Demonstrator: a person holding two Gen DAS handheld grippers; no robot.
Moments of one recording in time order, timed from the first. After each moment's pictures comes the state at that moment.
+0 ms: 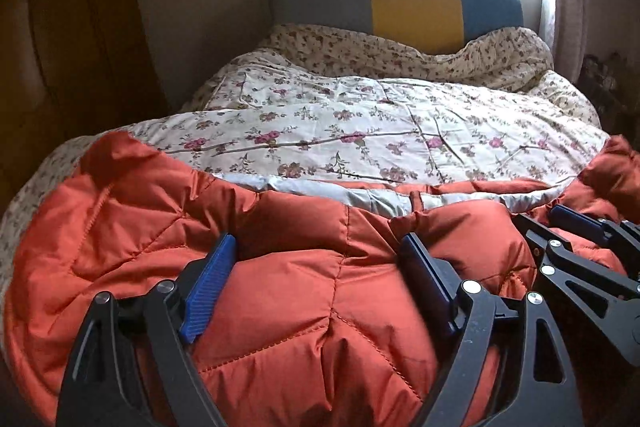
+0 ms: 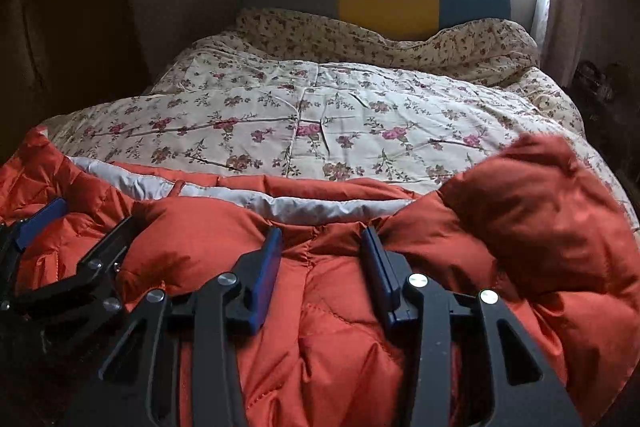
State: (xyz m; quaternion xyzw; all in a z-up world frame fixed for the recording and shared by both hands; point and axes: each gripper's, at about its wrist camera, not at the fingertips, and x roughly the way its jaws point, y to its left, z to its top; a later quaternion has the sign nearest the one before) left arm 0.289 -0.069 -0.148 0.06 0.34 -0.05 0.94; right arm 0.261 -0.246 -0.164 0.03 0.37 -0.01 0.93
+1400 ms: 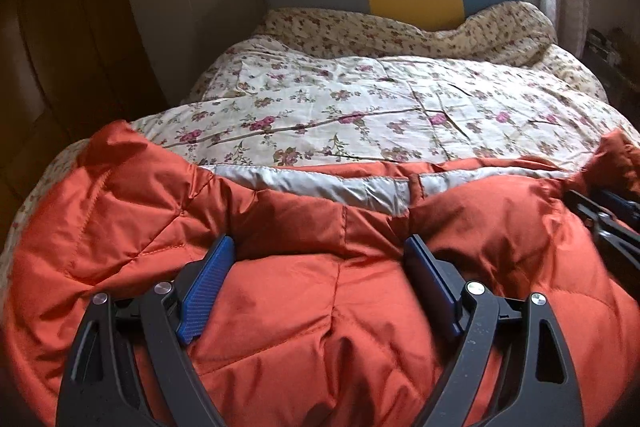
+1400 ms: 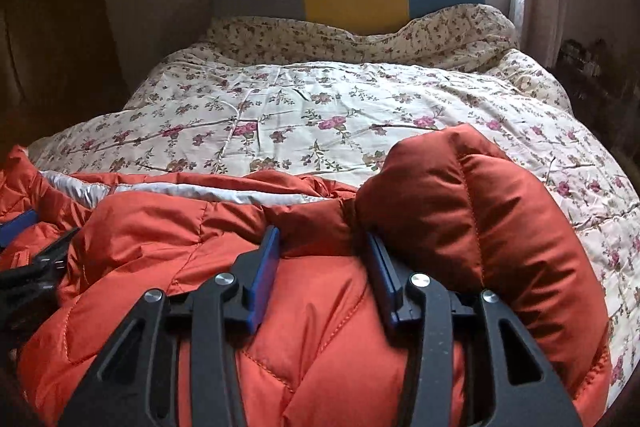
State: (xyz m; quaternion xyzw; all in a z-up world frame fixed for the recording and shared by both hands) left arm 0.297 -0.079 -0.149 0.09 0.37 -0.05 0.92; right arm 0.259 -0.313 -0.178 0.06 0.36 -0.03 0.93
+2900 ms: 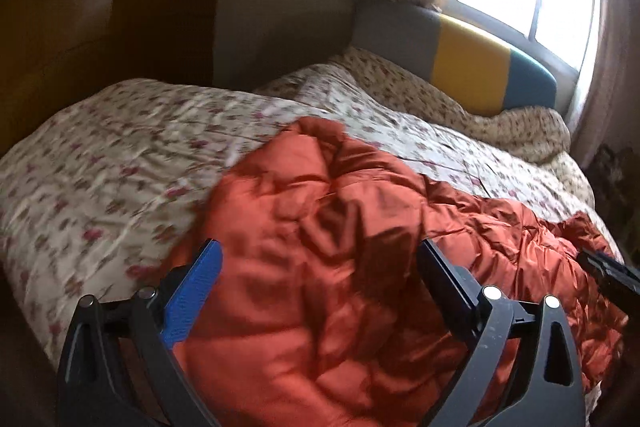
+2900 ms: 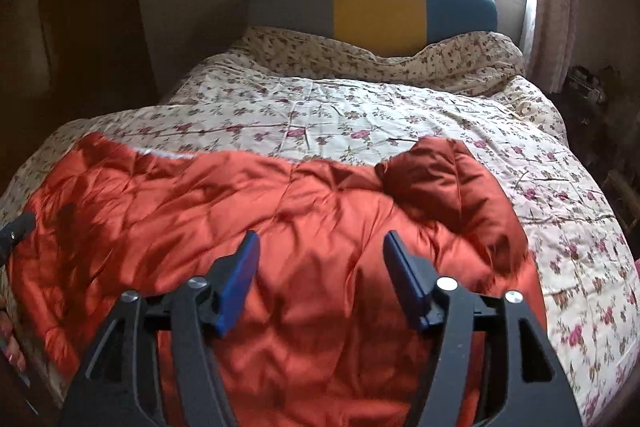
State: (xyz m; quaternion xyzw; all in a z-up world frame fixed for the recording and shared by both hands) left arm 0.185 0.073 -0.110 -0.08 0.31 0.01 0.95; right arm 0.167 -0.272 -0.122 0.03 0.35 0.00 0.94
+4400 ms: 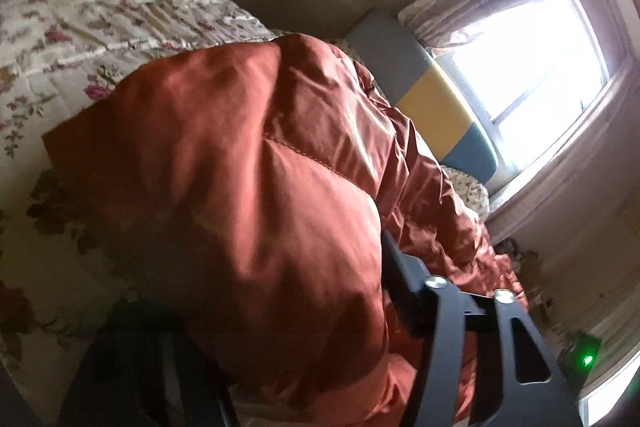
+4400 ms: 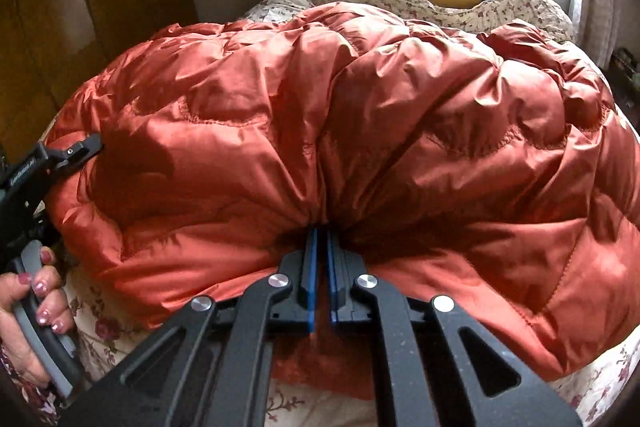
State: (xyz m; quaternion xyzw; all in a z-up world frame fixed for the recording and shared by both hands) left arm 0.164 0.128 -0.194 -0.35 0.30 -0.11 0.88; right arm 0.116 -0.211 -0.198 0.04 0.41 0.08 0.91
